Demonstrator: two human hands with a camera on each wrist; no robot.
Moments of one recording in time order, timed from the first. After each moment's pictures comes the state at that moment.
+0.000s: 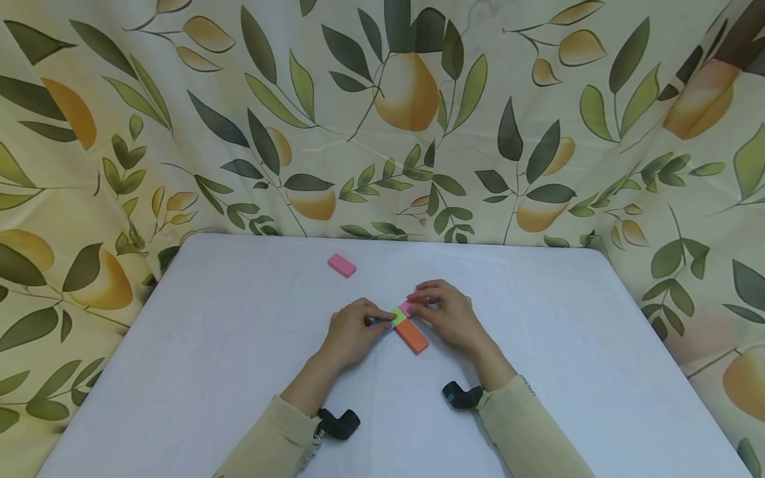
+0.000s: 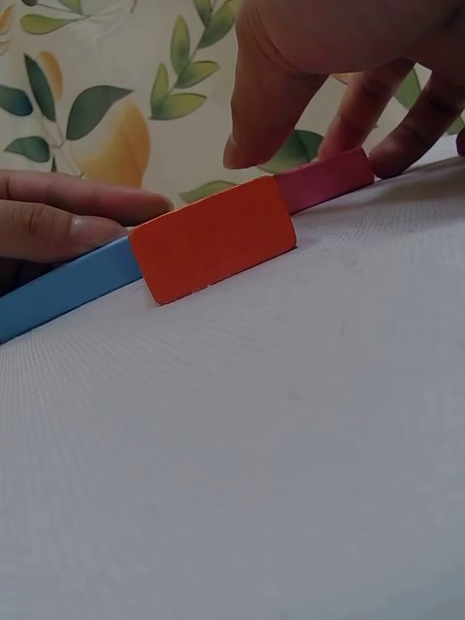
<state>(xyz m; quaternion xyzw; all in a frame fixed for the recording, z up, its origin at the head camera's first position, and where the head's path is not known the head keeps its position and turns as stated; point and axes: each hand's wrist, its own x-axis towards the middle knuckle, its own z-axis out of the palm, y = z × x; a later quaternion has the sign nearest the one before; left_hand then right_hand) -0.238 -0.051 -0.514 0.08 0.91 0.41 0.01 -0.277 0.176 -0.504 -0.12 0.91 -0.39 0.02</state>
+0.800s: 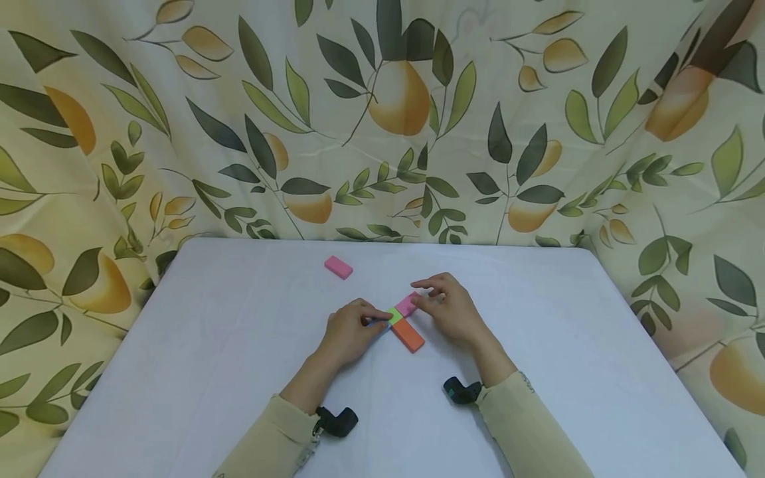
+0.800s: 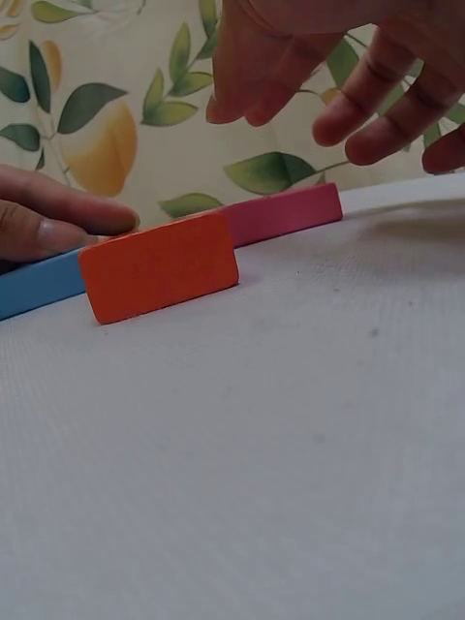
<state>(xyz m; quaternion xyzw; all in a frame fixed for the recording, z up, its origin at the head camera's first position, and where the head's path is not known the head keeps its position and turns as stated) -0.235 -0.048 -0.511 0.08 0.91 0.41 0.02 -0.273 0.183 -0.485 -0.10 0.91 -0.41 0.02</state>
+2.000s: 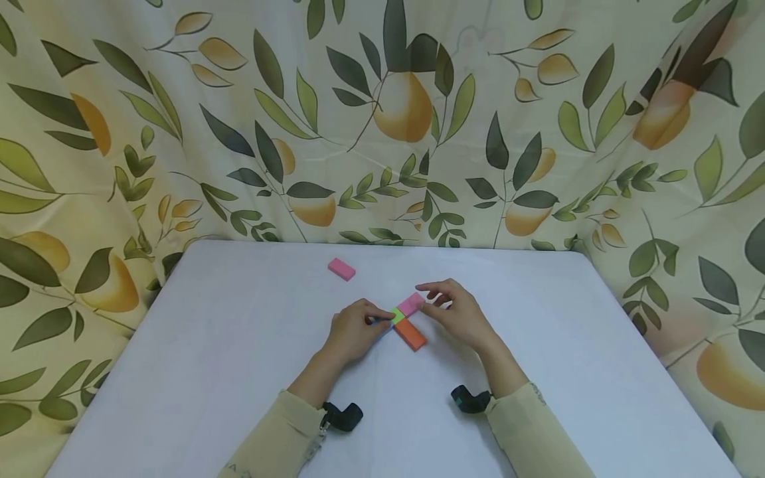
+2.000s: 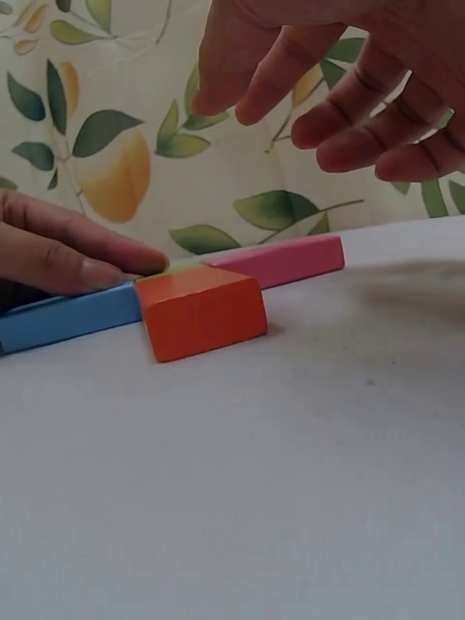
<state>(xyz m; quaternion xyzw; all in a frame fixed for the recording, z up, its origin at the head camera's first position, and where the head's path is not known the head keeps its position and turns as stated) -0.234 -0.047 -0.513 0.08 0.91 0.41 0.01 -0.247 0.186 -0.465 -0.10 0.90 -0.42 0.02</state>
